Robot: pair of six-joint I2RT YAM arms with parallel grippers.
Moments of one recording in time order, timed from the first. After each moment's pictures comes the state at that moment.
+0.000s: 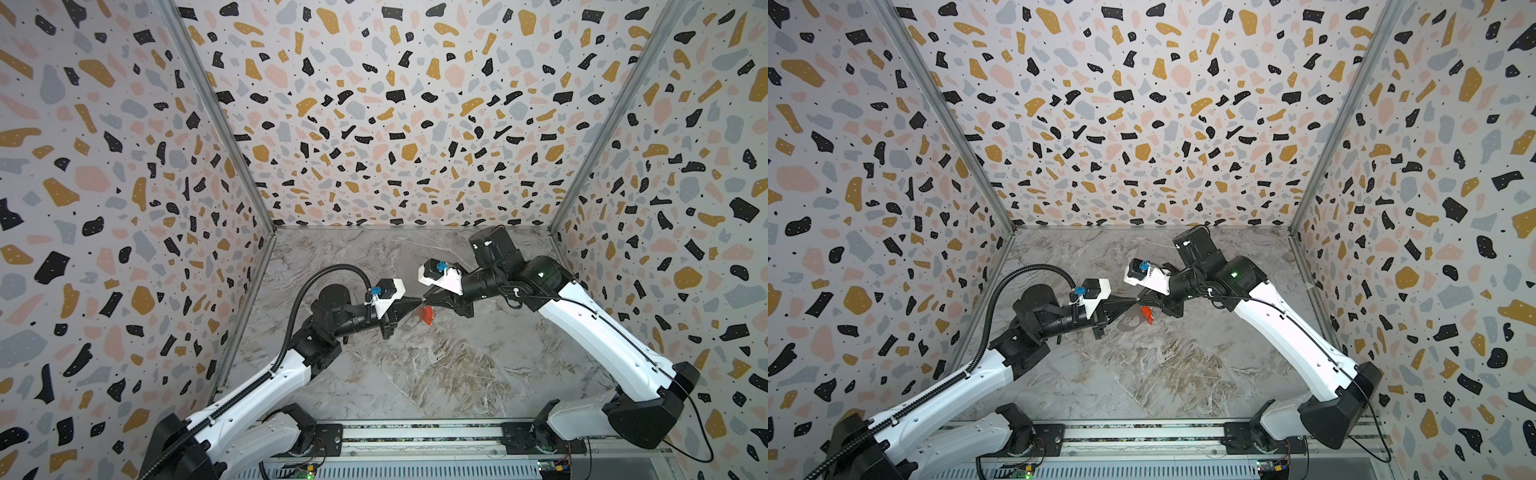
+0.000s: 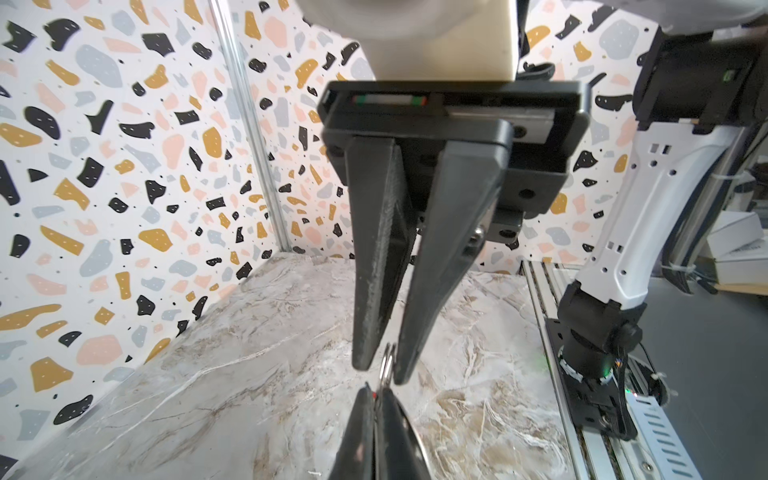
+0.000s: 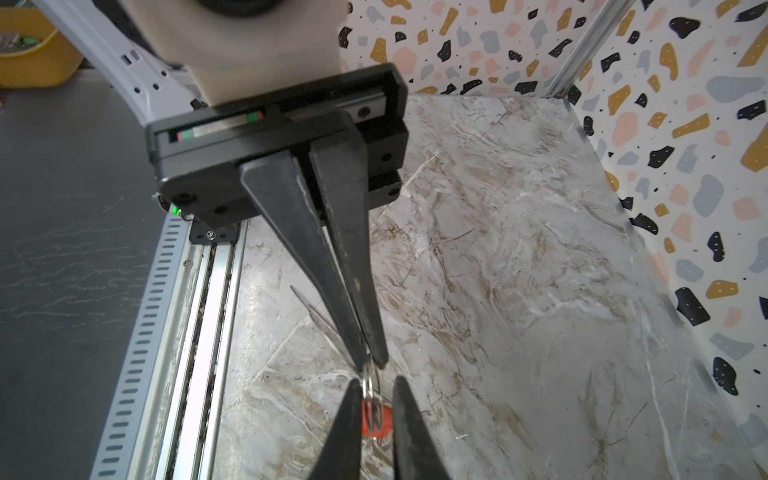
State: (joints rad) left arm -0.64 0.99 0.67 0.34 0.64 0.07; right arm 0.73 1.37 1.55 -0.92 -0.58 -0.60
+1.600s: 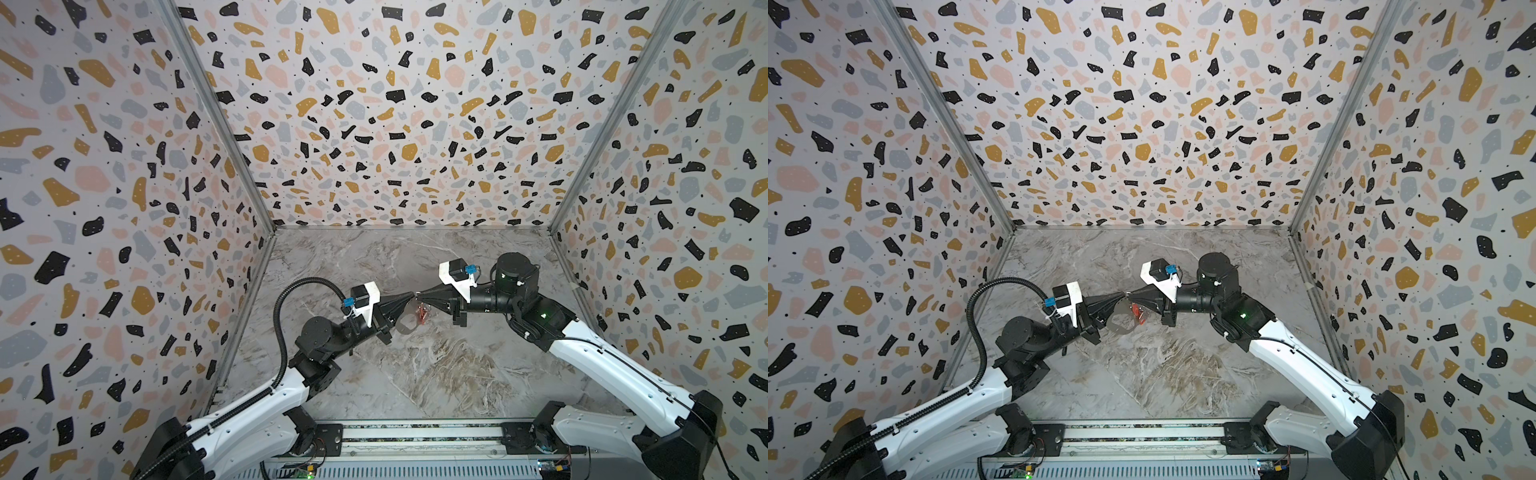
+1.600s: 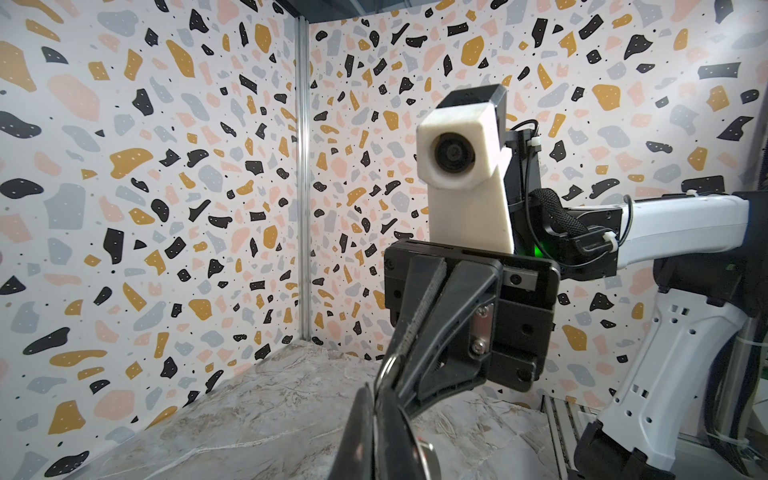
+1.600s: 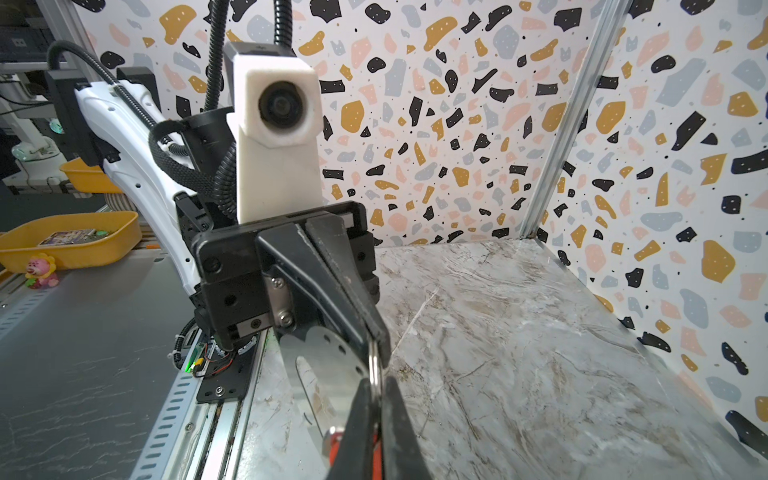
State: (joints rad) left arm -0.74 0.92 0.48 0.80 0.39 -0.17; right arm 0.73 1.14 1.07 -0.10 -0.76 -0.18
